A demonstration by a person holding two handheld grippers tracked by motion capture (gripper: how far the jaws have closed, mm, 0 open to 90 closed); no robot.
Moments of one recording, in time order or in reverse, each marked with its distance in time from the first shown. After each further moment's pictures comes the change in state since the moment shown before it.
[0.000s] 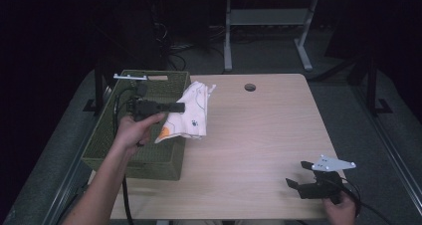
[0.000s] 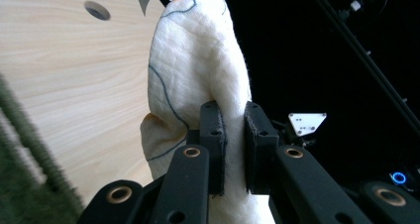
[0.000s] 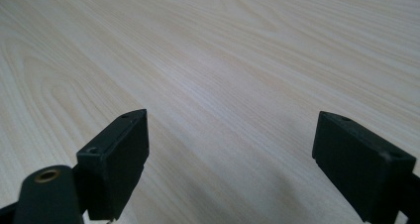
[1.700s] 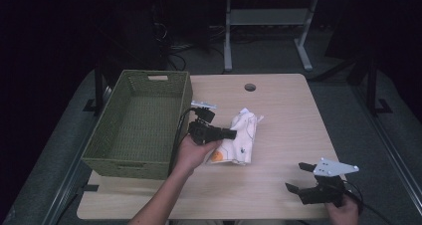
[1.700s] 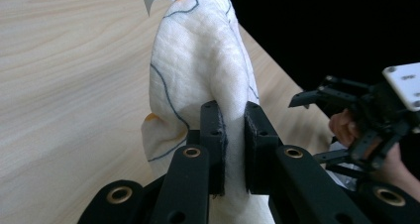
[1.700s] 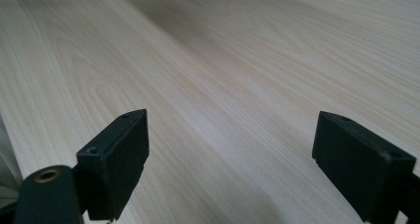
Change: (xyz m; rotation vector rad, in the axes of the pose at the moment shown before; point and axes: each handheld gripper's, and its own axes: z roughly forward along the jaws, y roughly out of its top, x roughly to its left) left arm -0.038 -0.051 0.148 0.161 0.129 0.158; right arm 0.011 0.004 -0.012 -0.036 0.062 -0.087
